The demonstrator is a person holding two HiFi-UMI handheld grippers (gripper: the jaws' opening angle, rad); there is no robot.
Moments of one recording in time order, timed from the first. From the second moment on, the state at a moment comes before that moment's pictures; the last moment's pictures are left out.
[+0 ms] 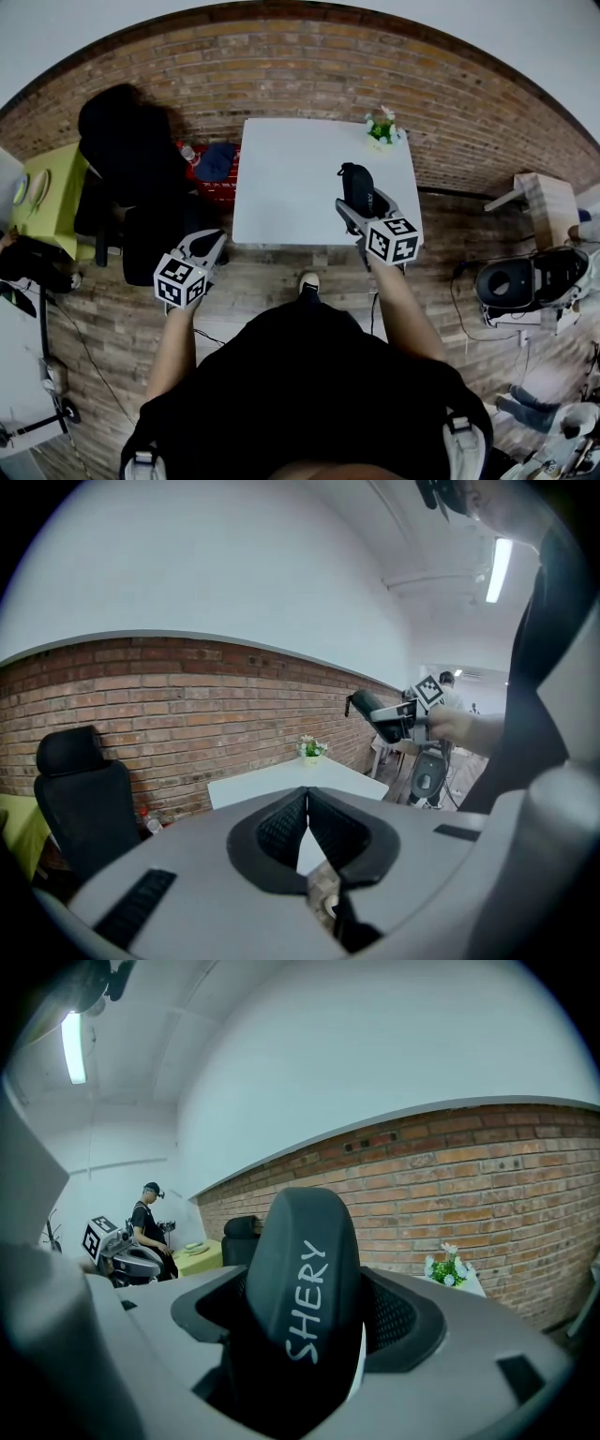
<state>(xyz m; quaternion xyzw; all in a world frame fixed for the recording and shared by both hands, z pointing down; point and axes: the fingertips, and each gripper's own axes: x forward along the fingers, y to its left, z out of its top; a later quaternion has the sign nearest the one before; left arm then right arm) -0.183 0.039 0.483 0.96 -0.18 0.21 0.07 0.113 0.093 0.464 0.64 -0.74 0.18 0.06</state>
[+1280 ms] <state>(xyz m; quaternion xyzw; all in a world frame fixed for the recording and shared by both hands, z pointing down) -0.089 -0.076 0.488 0.95 -0.21 0.22 0.09 0.195 -0.028 0.490 0.61 -0.76 0.23 0.07</state>
